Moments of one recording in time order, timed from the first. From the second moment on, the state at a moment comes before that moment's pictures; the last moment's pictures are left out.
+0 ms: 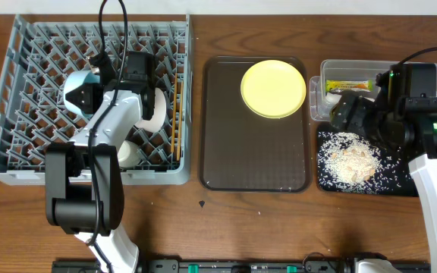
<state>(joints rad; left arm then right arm) -0.08 1.89 1.27 -0.59 -1.34 -0.15 0.02 1.31 1.33 -1.09 -0.12 0.44</state>
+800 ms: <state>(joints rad) -0.19 1.82 1.27 -0.73 -1.18 -0.15 0.02 1.31 1.33 -1.09 -0.12 0.44</state>
